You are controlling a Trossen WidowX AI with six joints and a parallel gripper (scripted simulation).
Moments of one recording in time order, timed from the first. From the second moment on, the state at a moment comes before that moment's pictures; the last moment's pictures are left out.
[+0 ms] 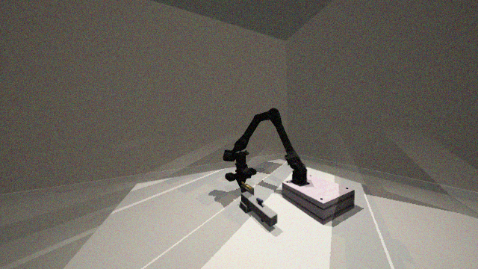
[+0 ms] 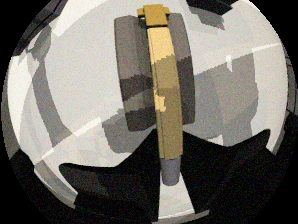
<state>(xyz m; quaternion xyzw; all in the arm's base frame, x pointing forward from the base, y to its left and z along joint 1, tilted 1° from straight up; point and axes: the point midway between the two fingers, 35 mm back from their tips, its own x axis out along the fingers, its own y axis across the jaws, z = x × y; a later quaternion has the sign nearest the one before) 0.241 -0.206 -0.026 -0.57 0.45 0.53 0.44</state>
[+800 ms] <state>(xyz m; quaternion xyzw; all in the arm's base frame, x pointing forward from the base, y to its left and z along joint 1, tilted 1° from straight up) 0.238 -0.206 -0.031 -0.57 0.45 0.53 0.44</state>
